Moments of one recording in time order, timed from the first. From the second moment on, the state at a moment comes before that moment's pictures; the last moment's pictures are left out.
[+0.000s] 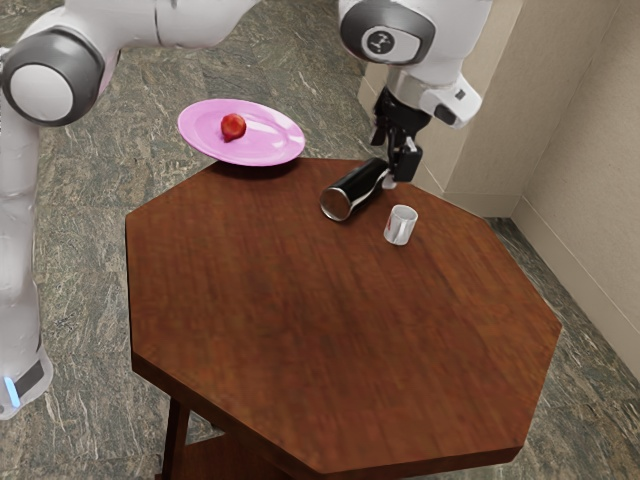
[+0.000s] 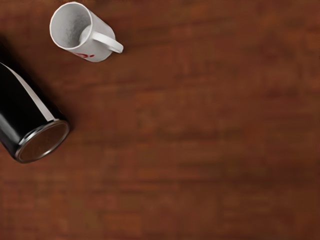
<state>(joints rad) 0.01 0.10 -0.25 -1.33 0.30 1.43 -0.16</state>
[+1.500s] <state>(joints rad) 0.30 -0.18 0.19 -1.90 0.20 1.62 -0.46</state>
